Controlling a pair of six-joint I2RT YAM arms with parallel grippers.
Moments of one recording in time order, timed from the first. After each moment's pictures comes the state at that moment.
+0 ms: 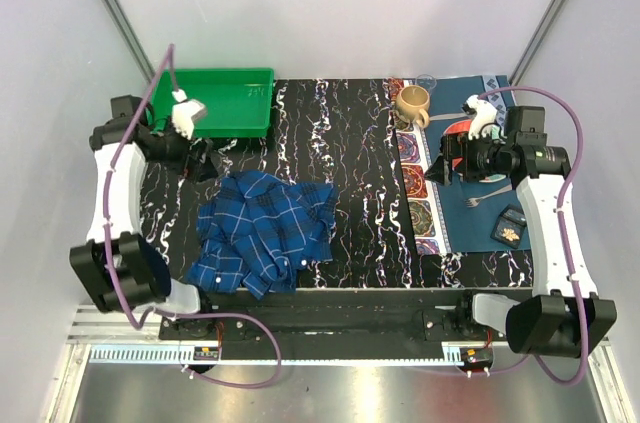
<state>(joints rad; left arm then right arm) 0.28 1.47 1.40 -1.04 0.69 0.65 -0.08 1.18 1.25 -0.93 -0.60 -0.16</state>
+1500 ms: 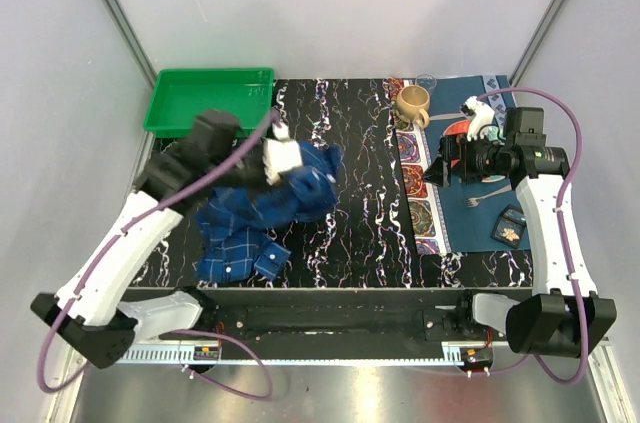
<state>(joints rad) -0.42 1.14 1.42 -0.91 0.55 0.64 -0.08 1.19 1.24 -0.94 -0.65 -0.17</state>
